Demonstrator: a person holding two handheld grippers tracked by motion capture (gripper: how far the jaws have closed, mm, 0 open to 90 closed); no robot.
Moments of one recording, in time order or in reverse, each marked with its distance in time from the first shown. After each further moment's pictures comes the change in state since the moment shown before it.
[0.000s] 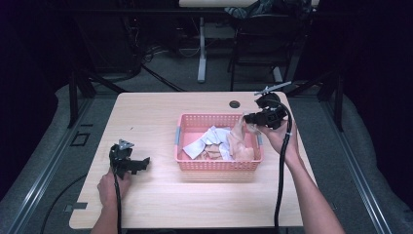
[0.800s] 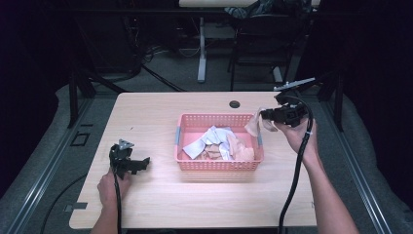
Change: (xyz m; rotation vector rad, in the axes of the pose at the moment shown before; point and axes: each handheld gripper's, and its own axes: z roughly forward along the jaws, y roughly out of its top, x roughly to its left) left arm 0.000 0.000 0.000 0.000 0.000 0.000; right arm -0.022 -0.007 -0.041 -0.040 -0.066 0.017
